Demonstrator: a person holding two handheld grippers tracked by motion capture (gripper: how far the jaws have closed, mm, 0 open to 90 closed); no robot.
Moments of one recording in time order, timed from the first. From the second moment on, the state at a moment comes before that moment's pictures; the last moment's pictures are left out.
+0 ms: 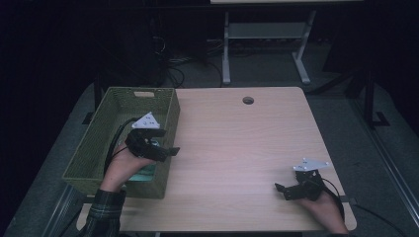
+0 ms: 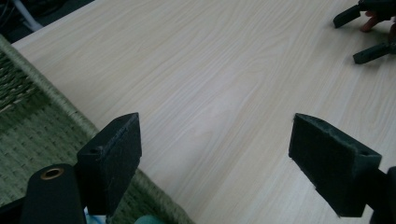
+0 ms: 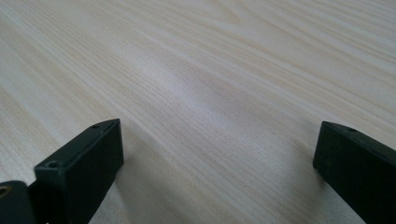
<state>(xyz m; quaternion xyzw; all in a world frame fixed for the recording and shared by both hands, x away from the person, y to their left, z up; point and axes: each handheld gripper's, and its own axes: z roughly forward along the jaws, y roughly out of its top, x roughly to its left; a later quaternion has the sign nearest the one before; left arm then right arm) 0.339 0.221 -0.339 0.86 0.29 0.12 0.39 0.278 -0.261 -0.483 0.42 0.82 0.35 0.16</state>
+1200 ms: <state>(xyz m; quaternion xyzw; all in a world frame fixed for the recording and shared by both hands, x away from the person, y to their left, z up) 0.340 0.273 -0.334 0.85 0.34 0.15 0.37 0.278 -0.261 -0.483 0.42 0.82 0.35 0.16</state>
